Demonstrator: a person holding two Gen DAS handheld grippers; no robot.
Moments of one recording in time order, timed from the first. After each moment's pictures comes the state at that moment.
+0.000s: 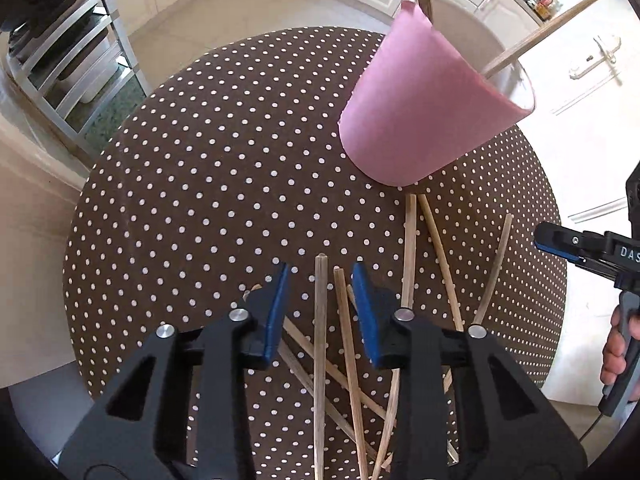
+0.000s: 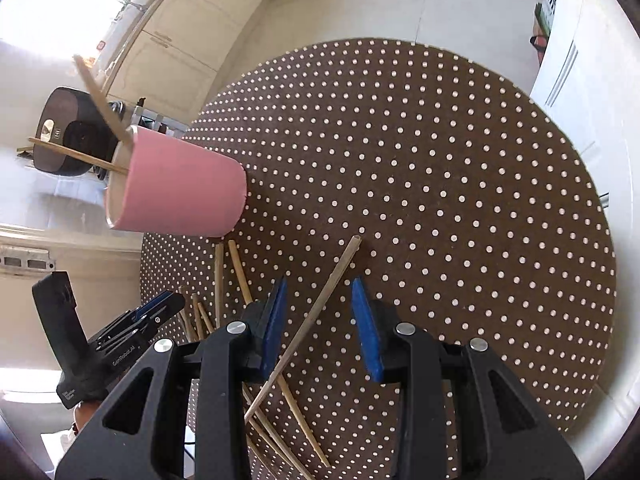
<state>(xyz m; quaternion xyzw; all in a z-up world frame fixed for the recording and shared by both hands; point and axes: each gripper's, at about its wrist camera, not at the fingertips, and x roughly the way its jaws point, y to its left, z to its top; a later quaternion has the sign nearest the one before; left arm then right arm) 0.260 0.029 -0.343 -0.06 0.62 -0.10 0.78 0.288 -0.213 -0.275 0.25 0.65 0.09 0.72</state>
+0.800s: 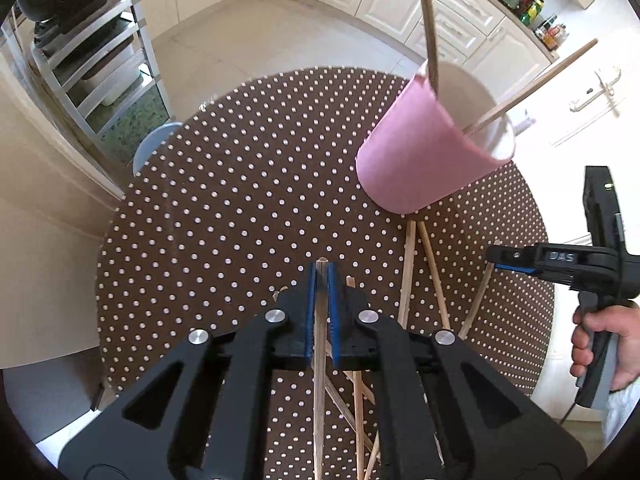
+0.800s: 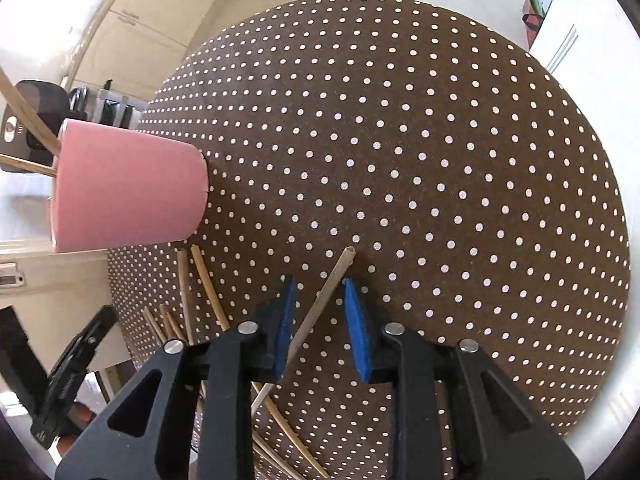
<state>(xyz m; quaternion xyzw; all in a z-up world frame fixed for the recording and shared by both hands) 0.249 0.057 -0.311 -0.09 0.58 -0.07 0.80 0.316 -0.192 -0.301 0.22 0.70 0.05 0.68</state>
